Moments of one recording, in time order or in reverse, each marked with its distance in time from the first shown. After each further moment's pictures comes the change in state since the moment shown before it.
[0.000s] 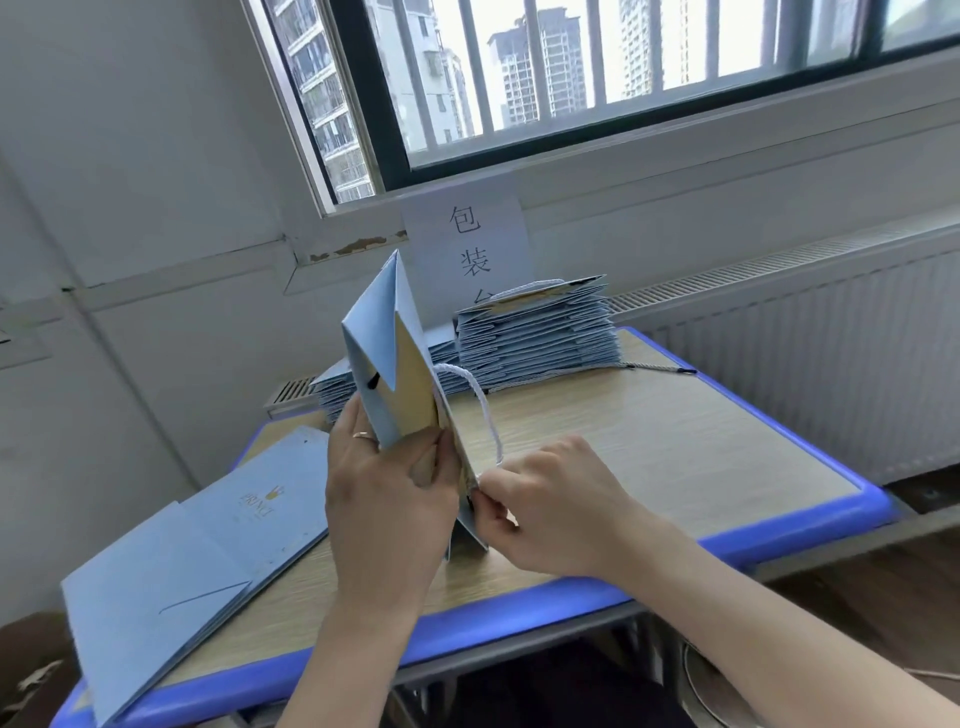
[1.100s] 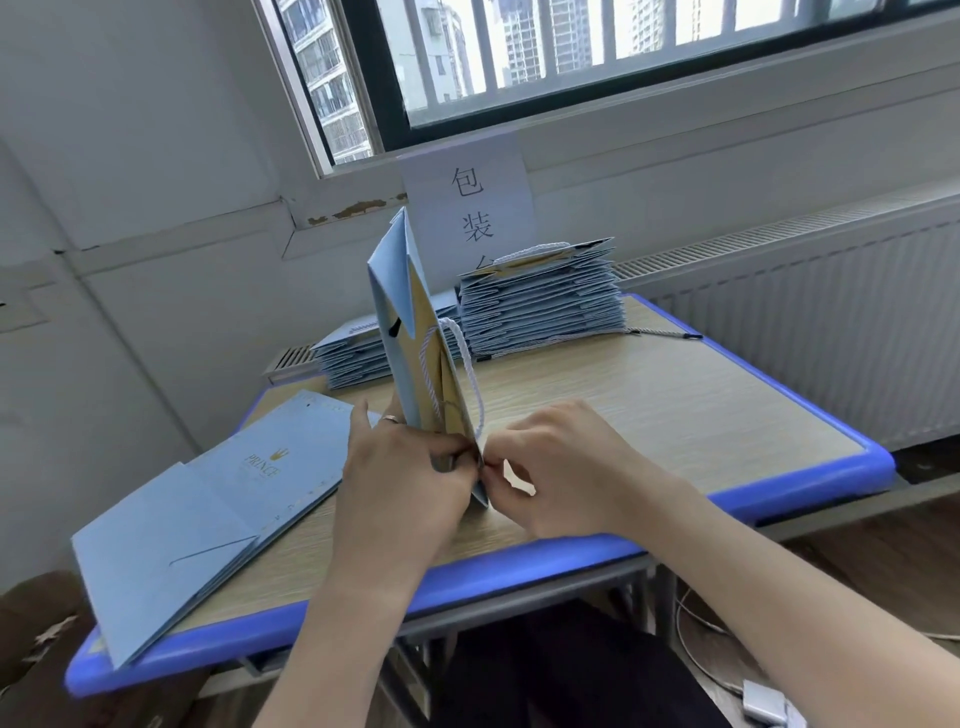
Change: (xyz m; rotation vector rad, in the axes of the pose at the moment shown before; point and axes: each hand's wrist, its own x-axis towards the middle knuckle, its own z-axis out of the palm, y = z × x) left_hand -0.008 0.019 -0.030 0.045 -0.434 -0.134; right_hand -0.001 0.000 -0.009 0.175 -0.217 0.011
